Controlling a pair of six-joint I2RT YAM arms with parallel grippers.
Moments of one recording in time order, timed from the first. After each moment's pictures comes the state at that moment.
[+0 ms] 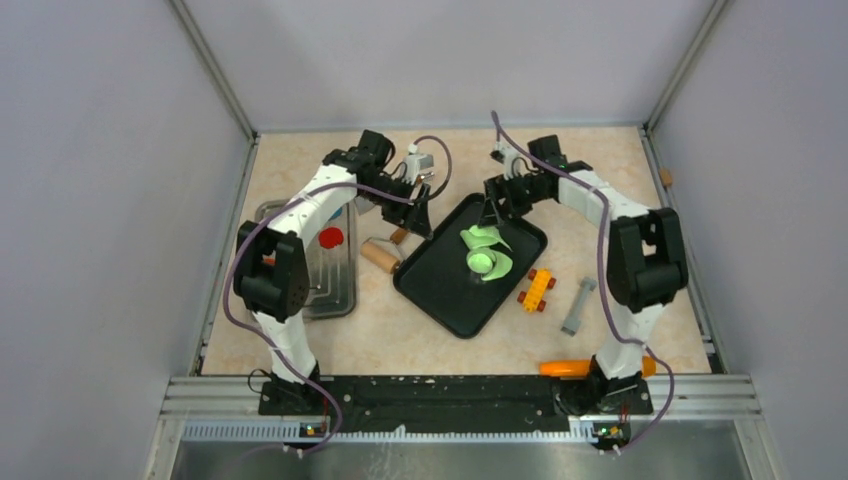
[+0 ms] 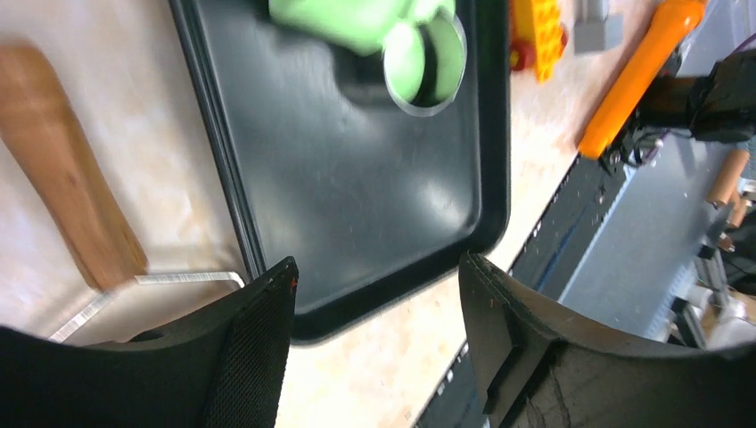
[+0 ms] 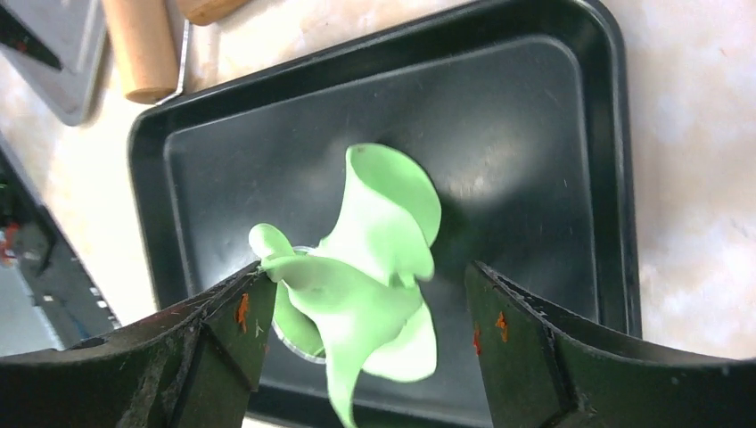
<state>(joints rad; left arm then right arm) -0.38 1.88 1.65 -0.89 0.74 0.13 0.24 1.82 1.35 -0.51 -0.68 -0.10</state>
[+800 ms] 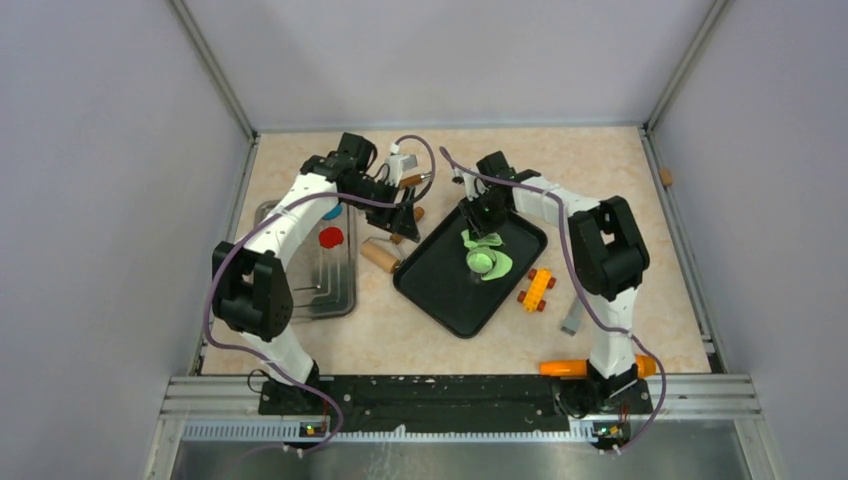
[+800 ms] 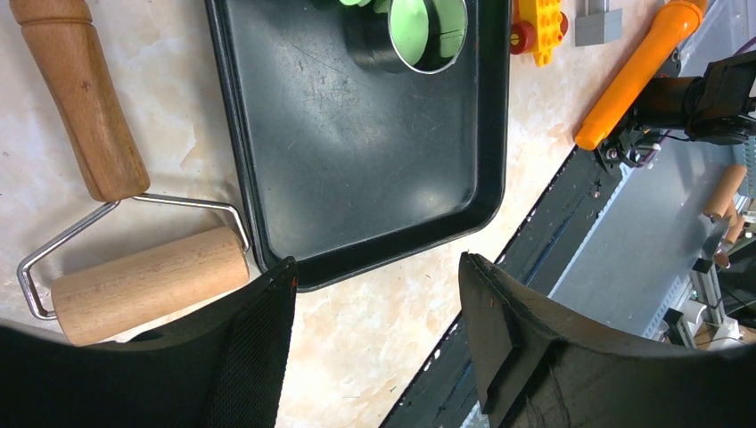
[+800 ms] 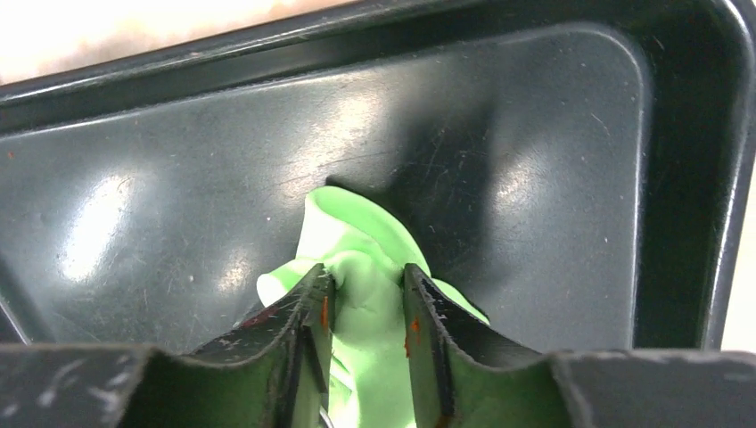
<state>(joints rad) -0.33 1.71 1.48 -0.90 0.71 0.10 0.47 2.04 1.48 -0.56 -0.26 -0.15</state>
